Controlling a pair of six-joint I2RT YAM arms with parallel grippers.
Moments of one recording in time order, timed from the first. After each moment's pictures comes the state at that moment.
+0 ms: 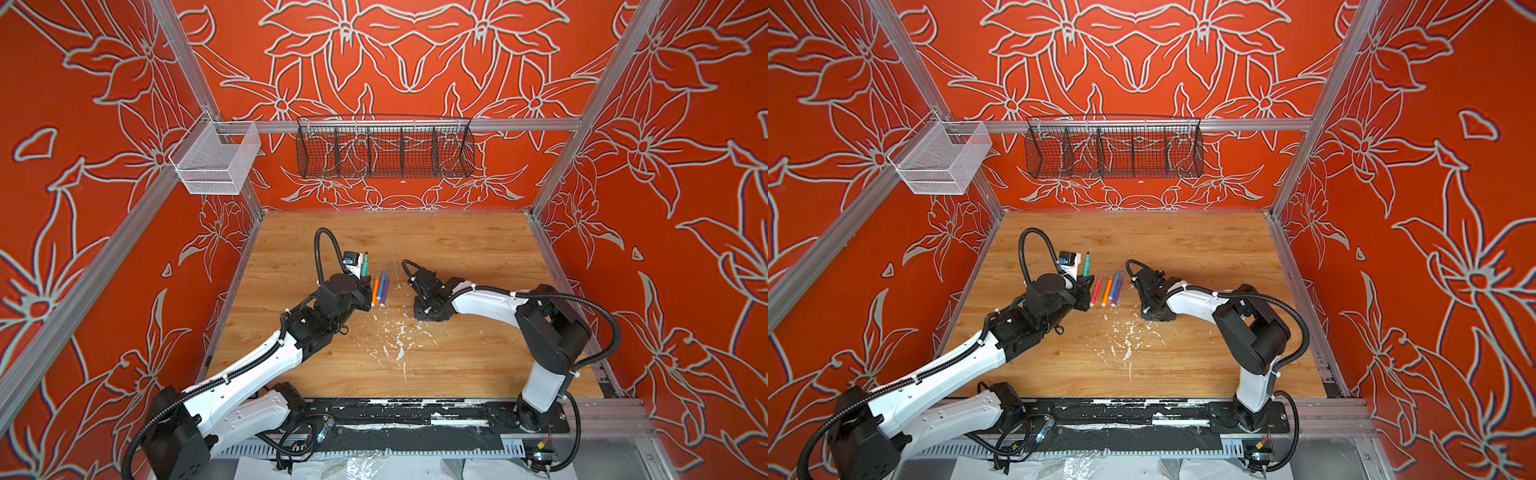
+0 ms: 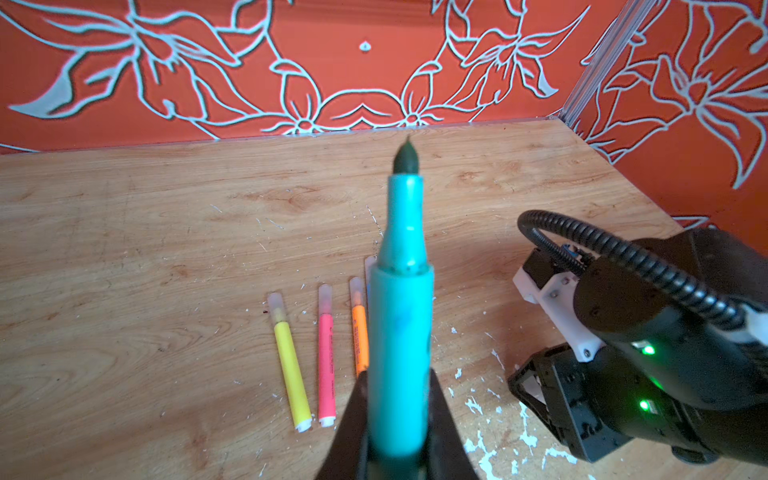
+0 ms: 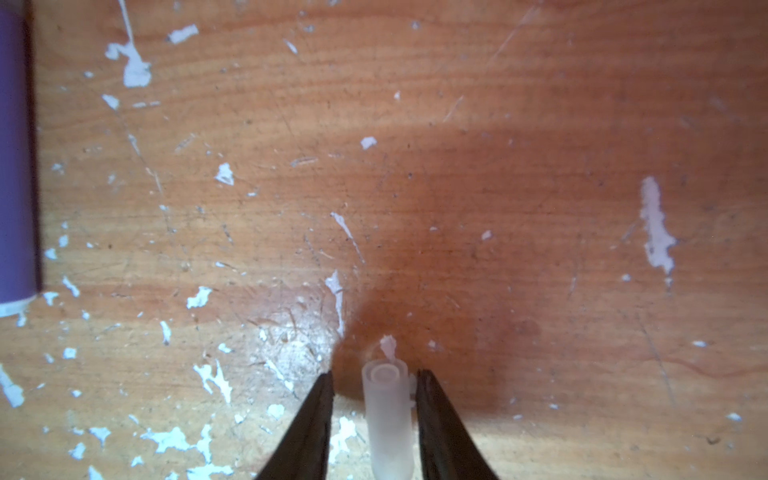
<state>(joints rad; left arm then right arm) -0.65 1.01 0.72 -0.13 -0.30 -0.29 0.74 1.79 1.08 -0.55 0.12 0.79</state>
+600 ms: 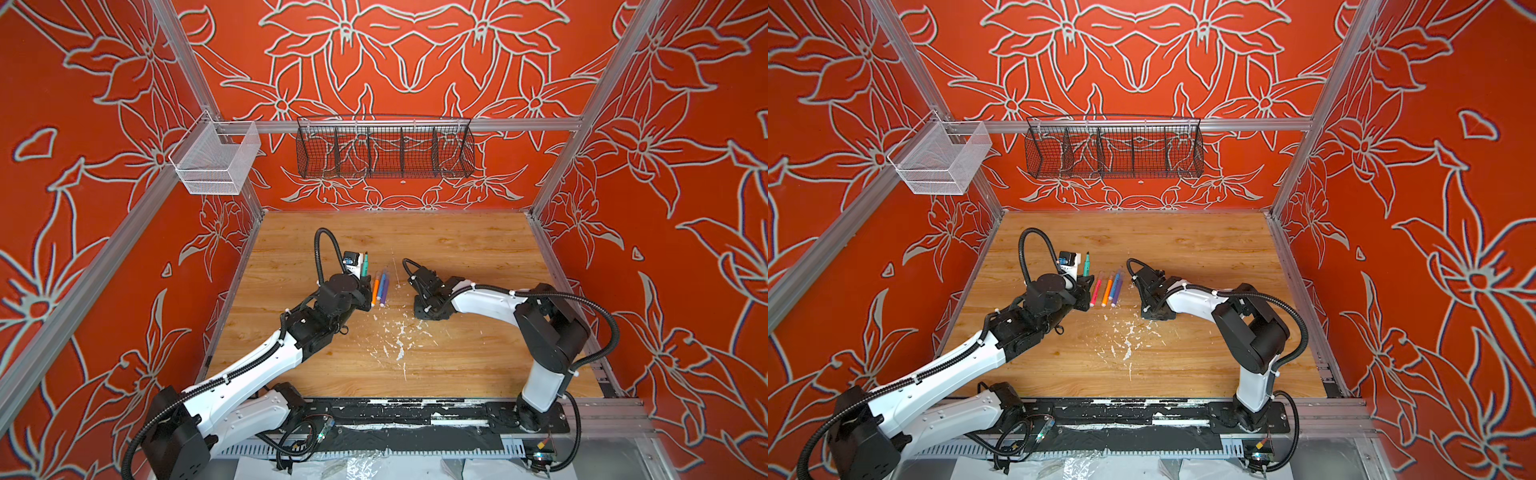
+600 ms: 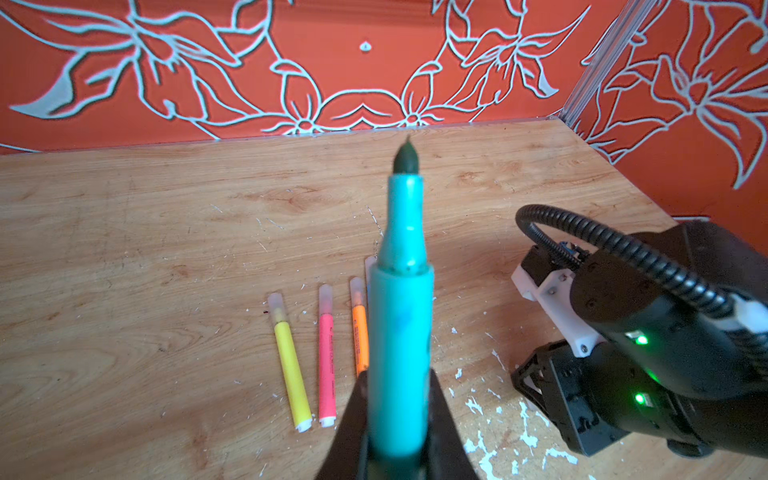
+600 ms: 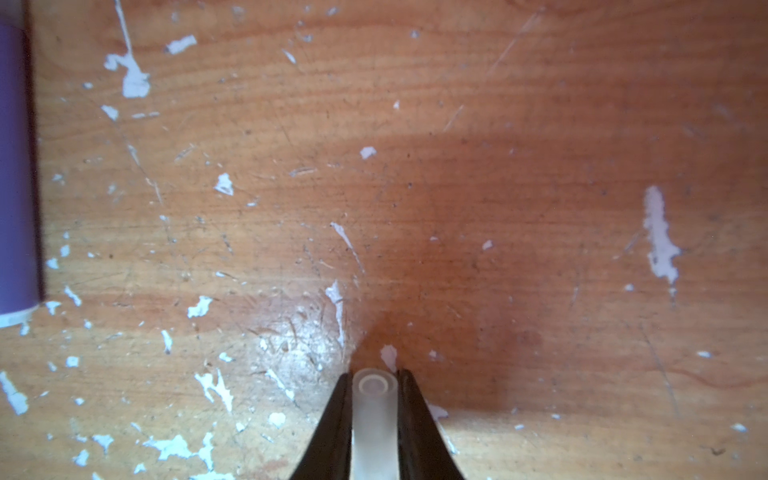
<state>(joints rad) -0.65 1.01 0.72 -0.13 -0.31 -0.29 0.73 1.80 1.09 -0.55 0.12 0.78</state>
